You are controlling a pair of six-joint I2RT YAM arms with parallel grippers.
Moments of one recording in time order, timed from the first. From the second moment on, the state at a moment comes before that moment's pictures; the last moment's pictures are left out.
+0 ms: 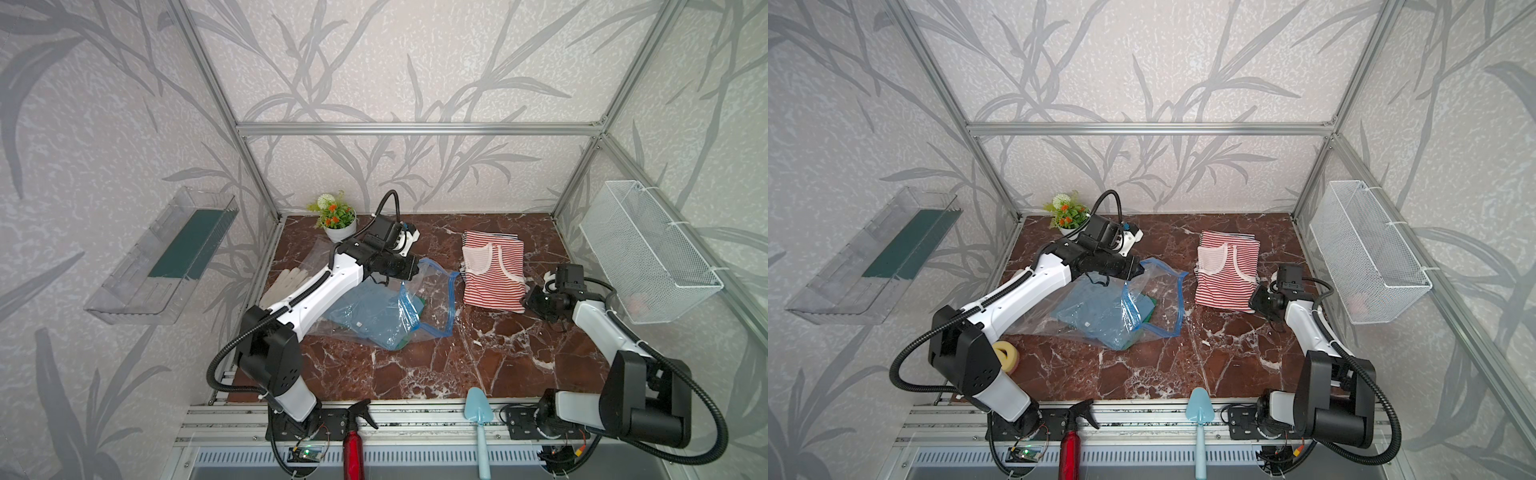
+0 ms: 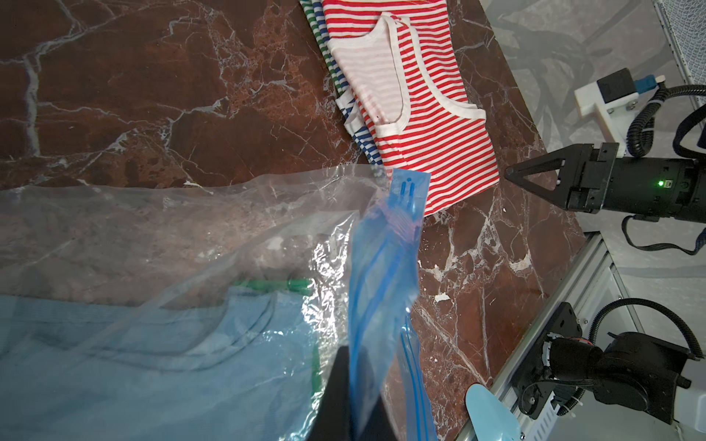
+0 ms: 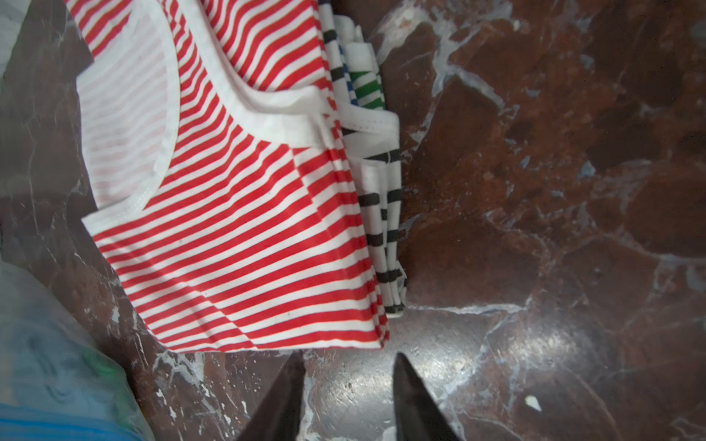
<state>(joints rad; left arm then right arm) -0.54 1.63 1.46 -0.70 0.35 -0.24 -0.18 1.31 0.75 -0.52 -0.26 0.44</state>
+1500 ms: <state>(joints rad) -0.57 1.65 1.46 -0.71 0.35 -0.22 -0.18 1.56 0.79 -0.32 -0.31 0.45</state>
